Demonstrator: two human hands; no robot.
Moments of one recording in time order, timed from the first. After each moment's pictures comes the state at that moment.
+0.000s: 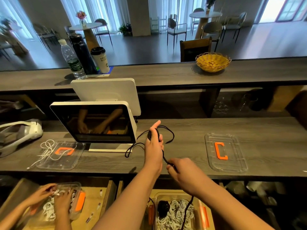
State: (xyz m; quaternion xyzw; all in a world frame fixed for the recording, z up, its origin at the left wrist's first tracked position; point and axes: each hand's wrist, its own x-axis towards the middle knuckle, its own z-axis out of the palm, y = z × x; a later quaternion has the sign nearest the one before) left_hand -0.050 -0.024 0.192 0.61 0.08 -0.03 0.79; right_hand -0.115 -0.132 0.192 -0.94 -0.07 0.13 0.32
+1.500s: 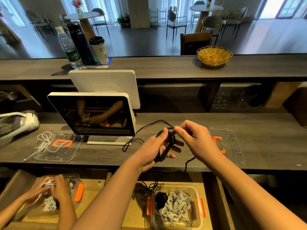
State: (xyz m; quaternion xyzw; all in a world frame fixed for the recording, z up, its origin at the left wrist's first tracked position) left_hand -0.068 0.014 0.217 0.63 -0.05 -0.33 0.70; right_hand -0.084 -0.154 0.233 -0.88 -0.03 -0.06 0.47
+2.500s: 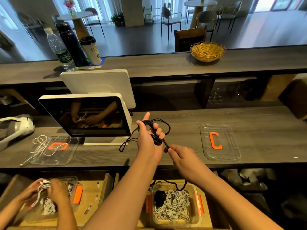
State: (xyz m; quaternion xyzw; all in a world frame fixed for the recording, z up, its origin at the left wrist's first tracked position) left_hand -0.048 -0.029 0.205 0.34 0.17 -0.07 0.92; right_hand -0.120 -0.137 0.200 -0.89 -0.01 0.10 0.44
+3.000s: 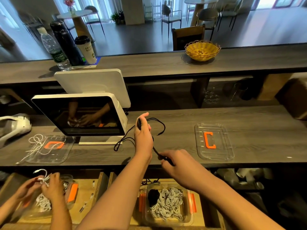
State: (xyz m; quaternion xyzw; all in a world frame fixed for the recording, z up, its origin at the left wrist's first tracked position) left_hand -0.046 -0.045 0.193 0.66 0.12 0.02 0.74; right_hand -0.140 -0.160 0.219 -0.93 -0.10 0.11 0.35
